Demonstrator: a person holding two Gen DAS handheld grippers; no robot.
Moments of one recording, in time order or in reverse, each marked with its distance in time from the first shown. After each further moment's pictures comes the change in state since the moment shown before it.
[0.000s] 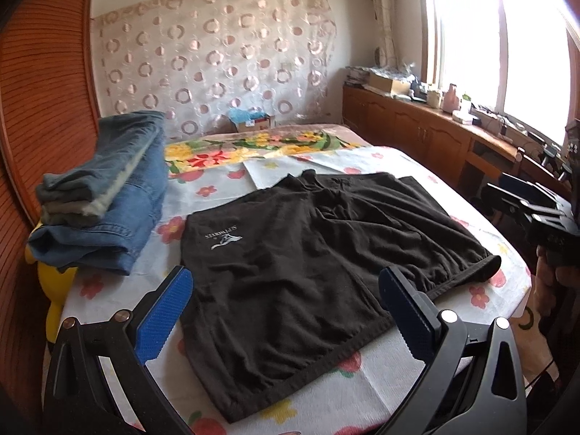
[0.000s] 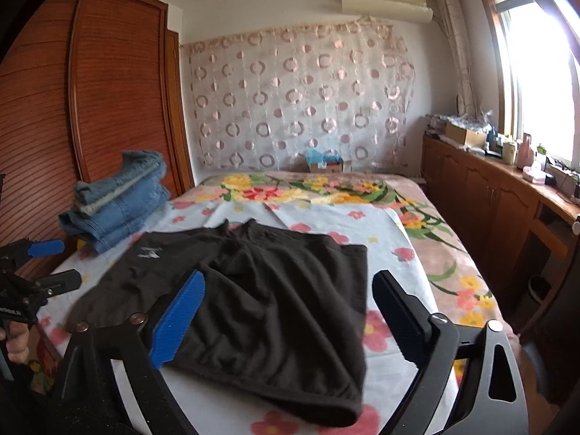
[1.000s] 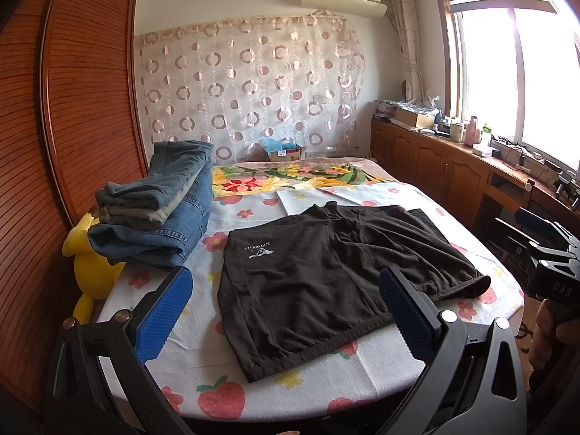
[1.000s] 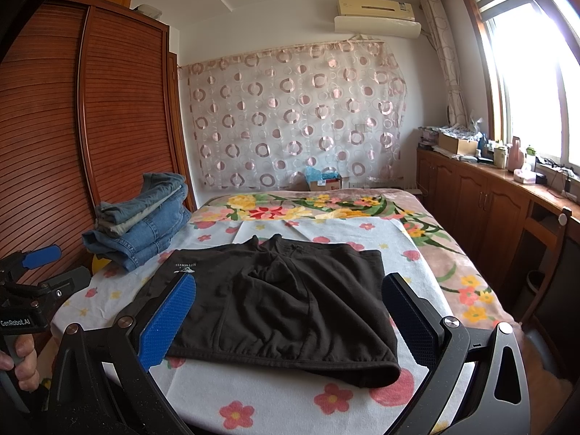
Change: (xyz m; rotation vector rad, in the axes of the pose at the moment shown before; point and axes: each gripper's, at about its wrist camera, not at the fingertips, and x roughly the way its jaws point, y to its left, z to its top) left arm -0.085 -0.004 -0.004 -0.075 -0.131 0.122; right arm -0.059 0.042 -0.012 0.033 -0.085 -0.008
